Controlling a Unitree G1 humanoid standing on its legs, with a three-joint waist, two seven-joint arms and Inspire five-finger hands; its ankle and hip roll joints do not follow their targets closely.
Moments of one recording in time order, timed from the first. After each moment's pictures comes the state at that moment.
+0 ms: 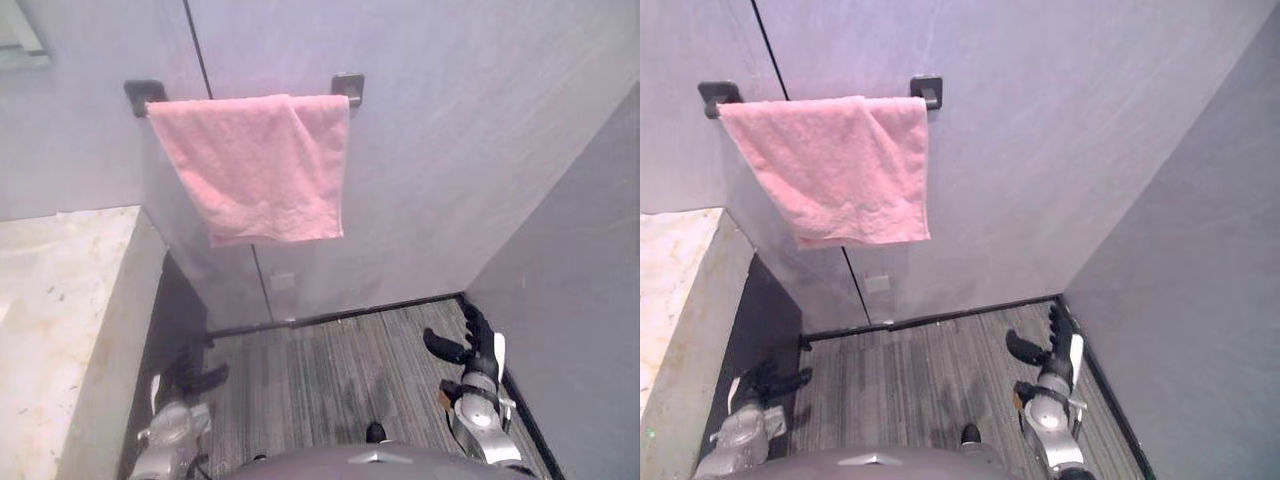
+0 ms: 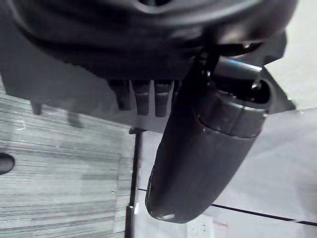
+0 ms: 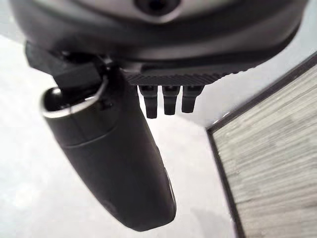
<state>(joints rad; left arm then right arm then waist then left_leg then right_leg) 0.20 0.32 -0.09 0.65 -0.44 0.00 0.37 0.16 -0.27 0.21 0.60 0.21 -0.26 -0.61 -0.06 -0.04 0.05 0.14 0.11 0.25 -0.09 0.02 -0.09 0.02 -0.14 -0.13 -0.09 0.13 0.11</state>
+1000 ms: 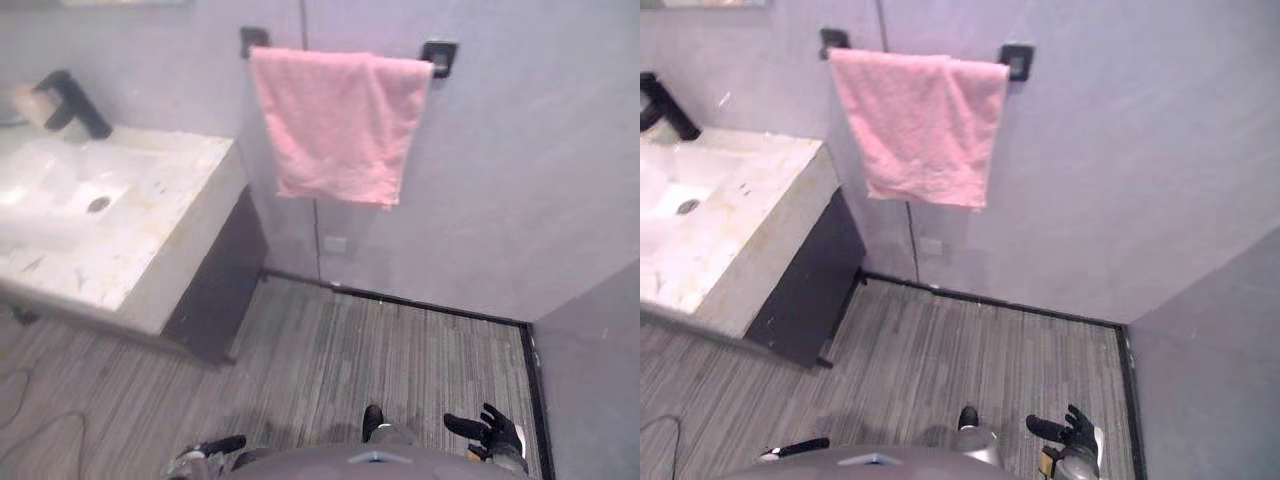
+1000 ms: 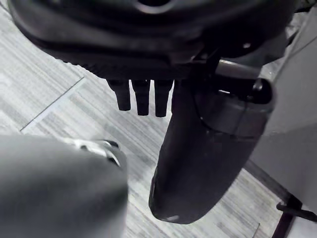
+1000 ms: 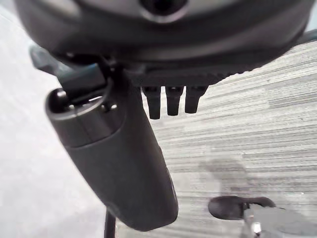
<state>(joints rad) -0.03 0.17 -0.03 1.33 -0.50 0.03 0.22 0.10 -0.26 0.13 1.17 0.46 -0.22 -0.28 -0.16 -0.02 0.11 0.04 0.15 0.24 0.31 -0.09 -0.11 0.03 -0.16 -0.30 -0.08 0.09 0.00</state>
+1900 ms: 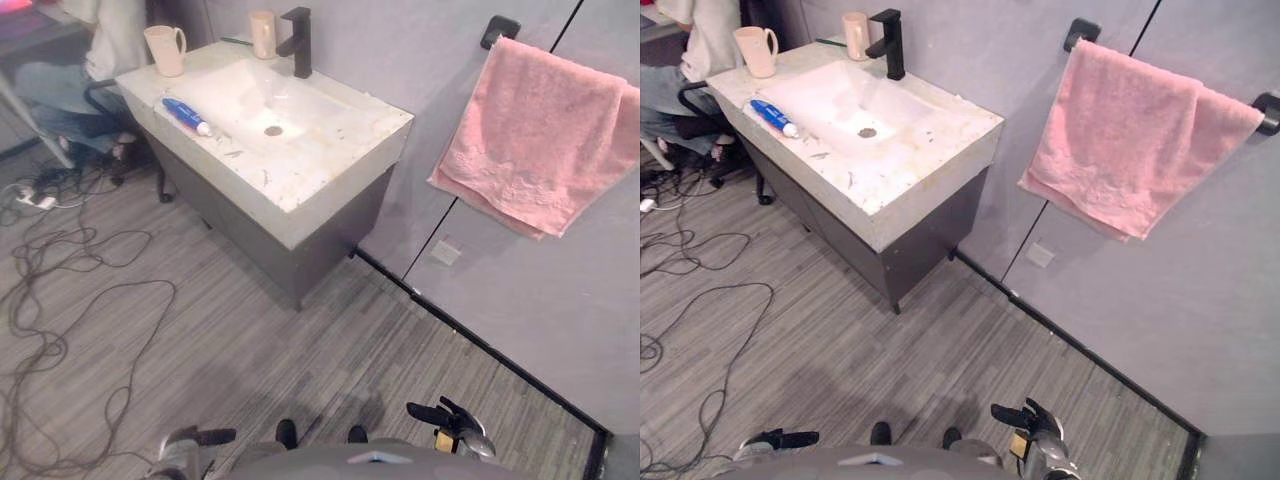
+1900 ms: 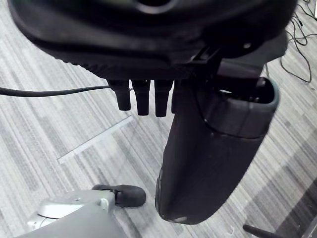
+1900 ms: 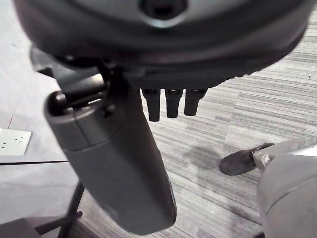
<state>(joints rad) 0.00 0.23 -0.14 1.28 -0.39 0.04 0.26 -0.02 -0.18 0.15 1.24 0.55 -0.14 -0.18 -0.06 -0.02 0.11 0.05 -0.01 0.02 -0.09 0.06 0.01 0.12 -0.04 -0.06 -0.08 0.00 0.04</state>
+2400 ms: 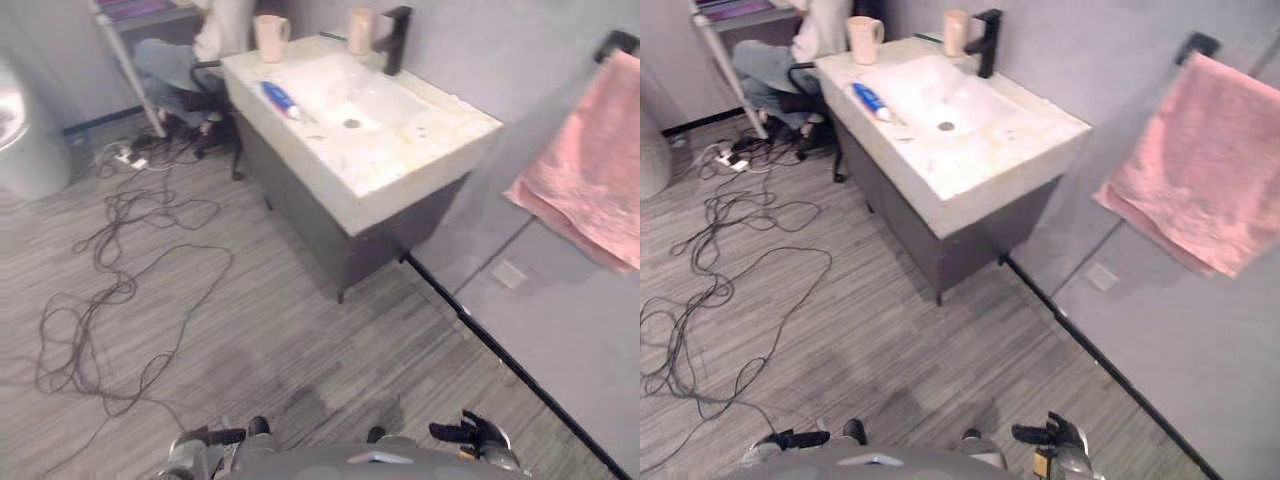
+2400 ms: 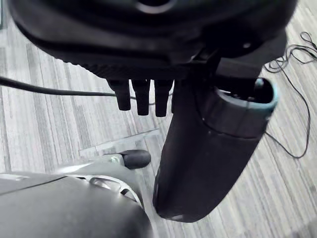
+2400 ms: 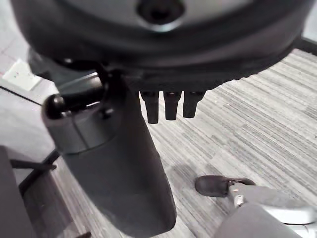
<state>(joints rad) -0.03 0.22 -0.06 1.30 -0.38 0.03 0.23 0.04 -0.24 0.14 1.22 0.41 -0.08 -0.20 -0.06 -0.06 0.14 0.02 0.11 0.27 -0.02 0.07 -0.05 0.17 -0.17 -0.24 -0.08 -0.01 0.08</state>
